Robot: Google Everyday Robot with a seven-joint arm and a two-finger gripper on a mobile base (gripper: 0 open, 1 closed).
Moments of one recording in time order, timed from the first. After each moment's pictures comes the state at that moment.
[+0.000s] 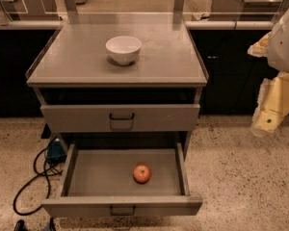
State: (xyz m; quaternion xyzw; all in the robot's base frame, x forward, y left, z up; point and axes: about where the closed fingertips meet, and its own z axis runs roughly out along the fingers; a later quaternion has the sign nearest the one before) arm 0.438 -0.217 0.976 -0.60 0.78 -0.03 0.16
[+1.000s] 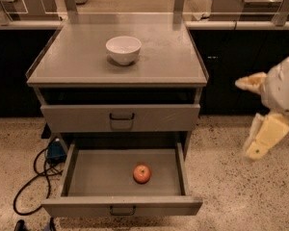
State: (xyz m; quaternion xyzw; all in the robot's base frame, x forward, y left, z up) arm 0.437 -0.220 0.900 -0.61 0.76 0.06 0.23
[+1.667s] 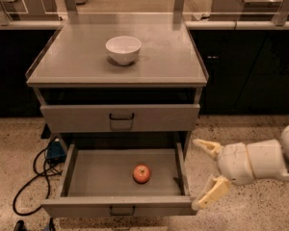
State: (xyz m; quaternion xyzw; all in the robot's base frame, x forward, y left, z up) arm 0.419 -0.147 0.716 -0.55 0.69 0.29 0.36
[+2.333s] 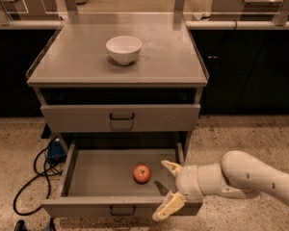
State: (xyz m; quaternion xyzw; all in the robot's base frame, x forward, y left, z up) arm 0.436 -0.061 0.584 -0.53 0.70 0.33 0.35
